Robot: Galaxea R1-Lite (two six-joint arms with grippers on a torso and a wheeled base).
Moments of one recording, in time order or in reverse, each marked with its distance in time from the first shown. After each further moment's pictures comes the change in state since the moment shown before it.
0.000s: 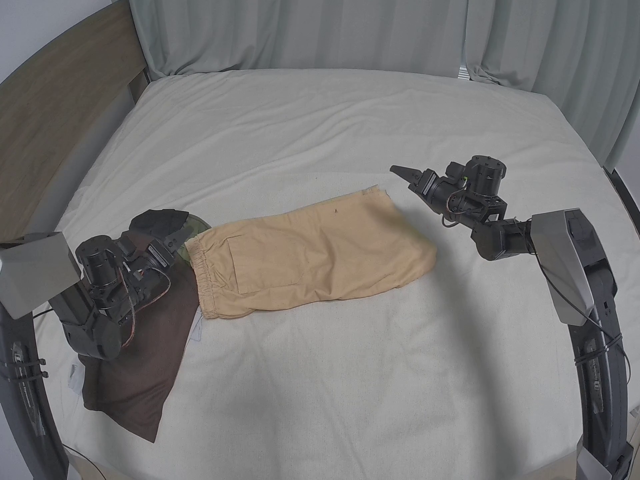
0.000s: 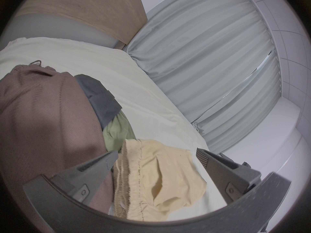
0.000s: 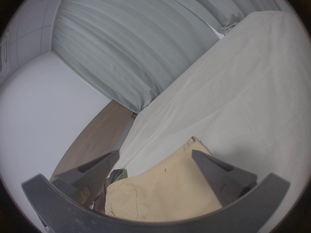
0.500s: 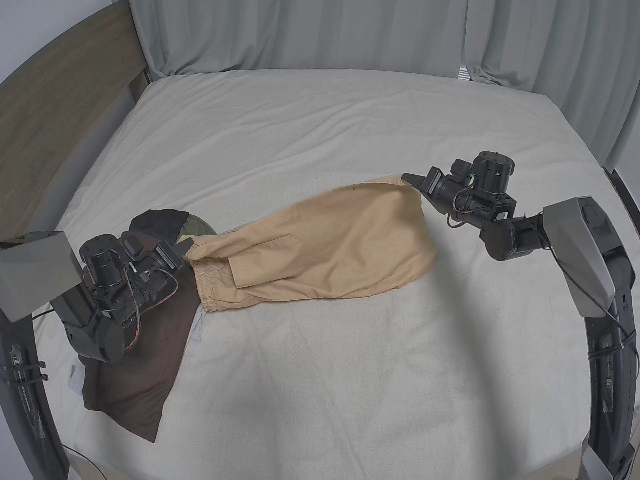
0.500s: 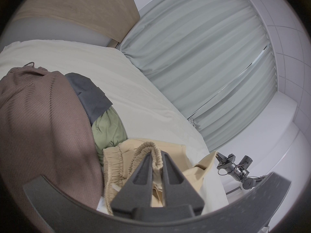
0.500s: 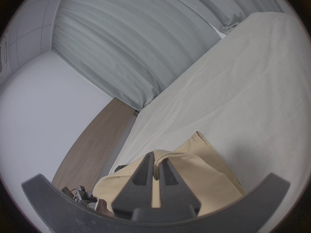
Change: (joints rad) left arm -0.039 -0.025 0.022 -0.001 -0.002 0.036; right arm 0.006 -0.122 0.198 -0.054 0.013 -0.007
